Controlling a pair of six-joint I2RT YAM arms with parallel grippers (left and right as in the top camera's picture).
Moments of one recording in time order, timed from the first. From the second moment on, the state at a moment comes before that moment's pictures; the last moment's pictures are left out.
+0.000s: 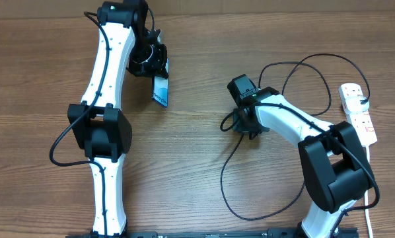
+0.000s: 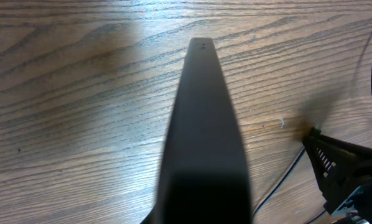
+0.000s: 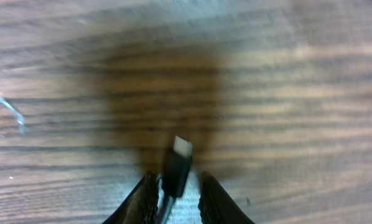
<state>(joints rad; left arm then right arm) -0.14 2.41 2.46 -1.58 0.34 -0.15 0.44 1.92 1.20 -0.76 0.14 0.51</state>
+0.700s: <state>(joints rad) -0.14 2.41 2.46 -1.58 0.34 -0.15 0.44 1.92 1.19 -0.72 0.11 0.57</state>
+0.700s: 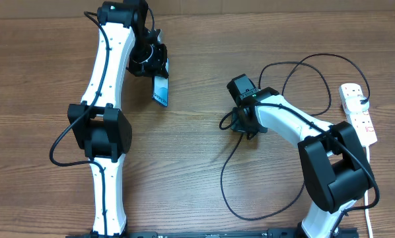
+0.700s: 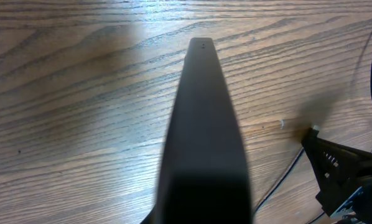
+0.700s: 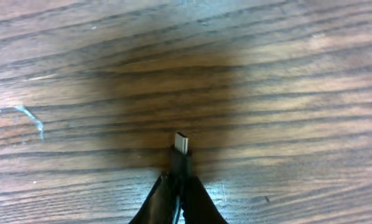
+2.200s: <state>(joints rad) -0.14 2.41 2.46 -1.24 1.30 -0.10 0.18 1.78 1.24 -0.63 -1.11 0.09</state>
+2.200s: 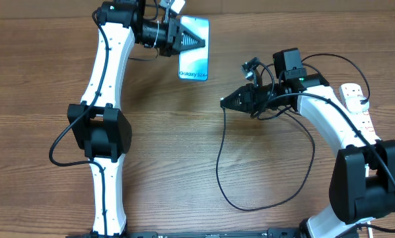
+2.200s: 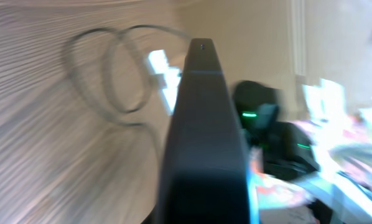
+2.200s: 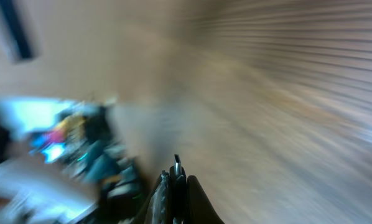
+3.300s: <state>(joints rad) -0.20 2.41 2.46 -0.96 1.36 -0.58 0.23 1.78 1.25 -0.07 -1.39 0.68</state>
